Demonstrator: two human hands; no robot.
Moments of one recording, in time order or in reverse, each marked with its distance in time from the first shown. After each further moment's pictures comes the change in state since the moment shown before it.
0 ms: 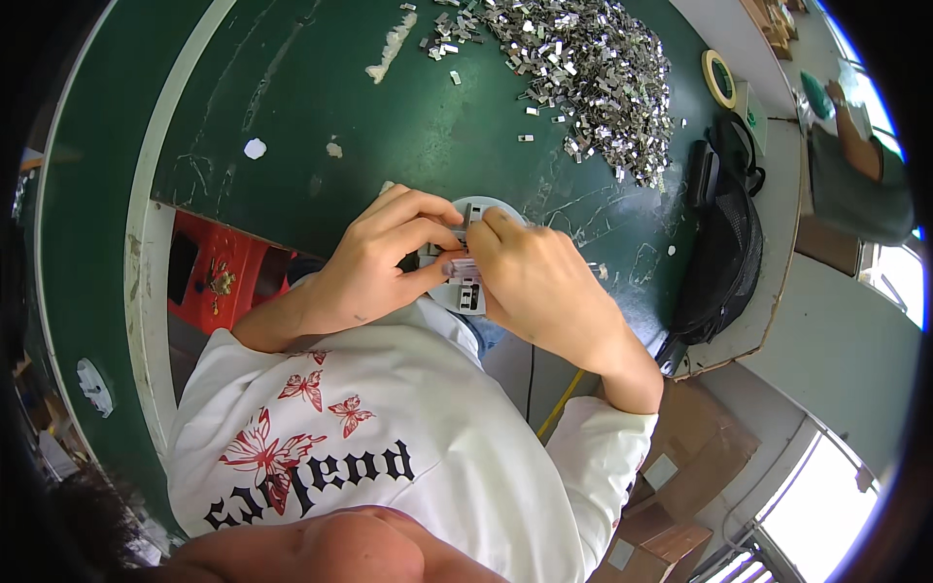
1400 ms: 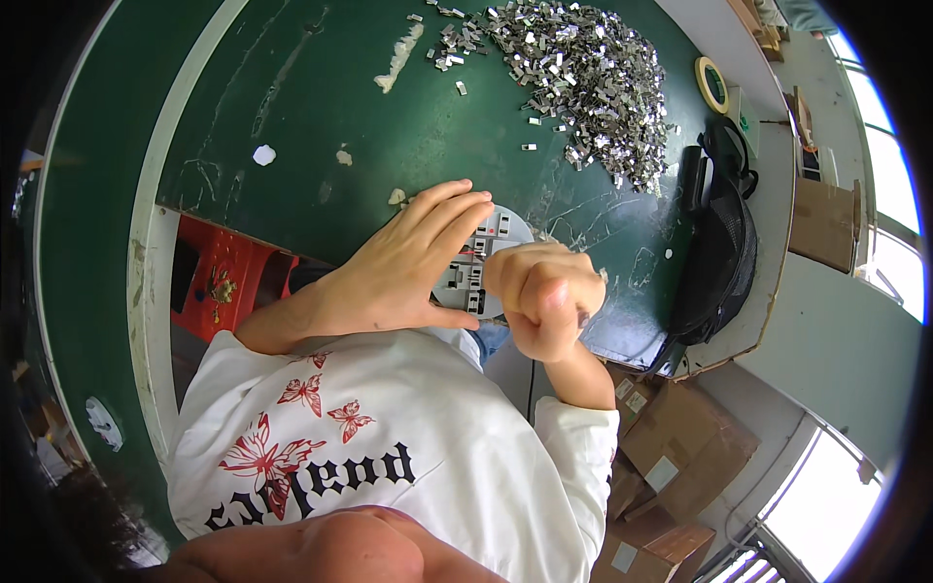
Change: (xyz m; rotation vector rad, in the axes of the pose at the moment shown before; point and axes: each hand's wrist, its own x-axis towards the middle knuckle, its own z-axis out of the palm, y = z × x) left_hand -0.001 0.000 -0.001 0.192 -0.362 0.026; right_hand -0.002 0.000 0.052 1.232 0.691 -0.374
